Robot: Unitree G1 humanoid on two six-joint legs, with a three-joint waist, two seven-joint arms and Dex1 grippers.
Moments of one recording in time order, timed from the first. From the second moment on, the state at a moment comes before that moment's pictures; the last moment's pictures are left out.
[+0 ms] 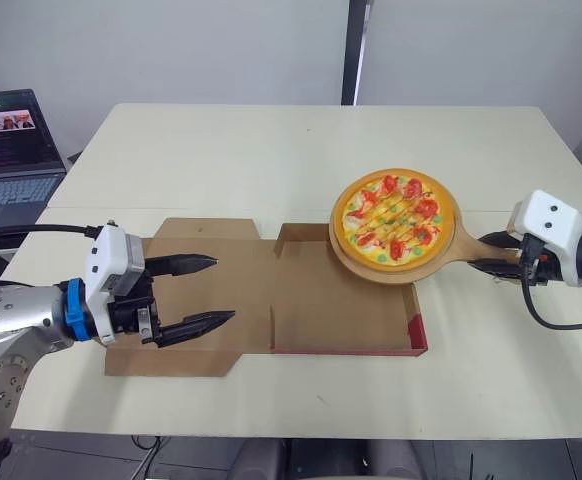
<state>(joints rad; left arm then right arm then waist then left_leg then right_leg) 0.02 0.93 0.42 -0.50 -0.75 0.60 -1.11 -0.31 -1.19 -0.11 -0.32 0.33 0.62 1.04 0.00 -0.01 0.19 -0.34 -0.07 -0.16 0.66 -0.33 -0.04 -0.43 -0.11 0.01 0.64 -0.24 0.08</state>
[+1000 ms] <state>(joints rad) 0.07 0.94 0.42 -0.55 -0.76 0.53 -1.15 -0.50 -1.20 0.02 -0.17 0.09 0.36 1.10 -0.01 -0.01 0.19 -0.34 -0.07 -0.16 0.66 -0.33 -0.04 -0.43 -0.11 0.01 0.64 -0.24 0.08</state>
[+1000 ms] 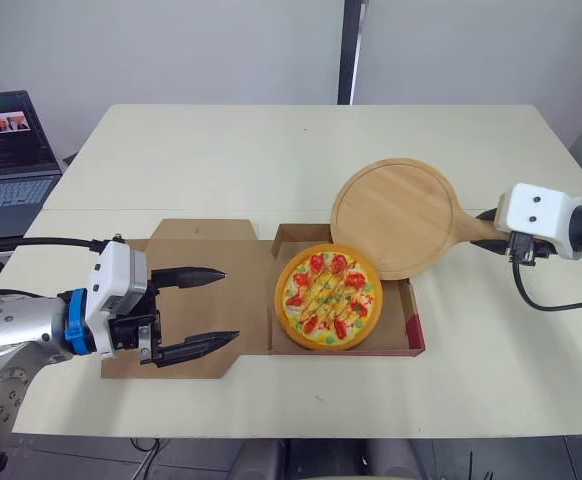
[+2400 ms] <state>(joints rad) -0.17 0.92 0.20 -0.54 -0.82 0.52 -1.17 0.20 -0.77 -0.63 -0.19 0.28 0.79 0.79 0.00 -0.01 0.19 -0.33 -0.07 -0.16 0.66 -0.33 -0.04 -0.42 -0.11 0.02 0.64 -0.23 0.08</state>
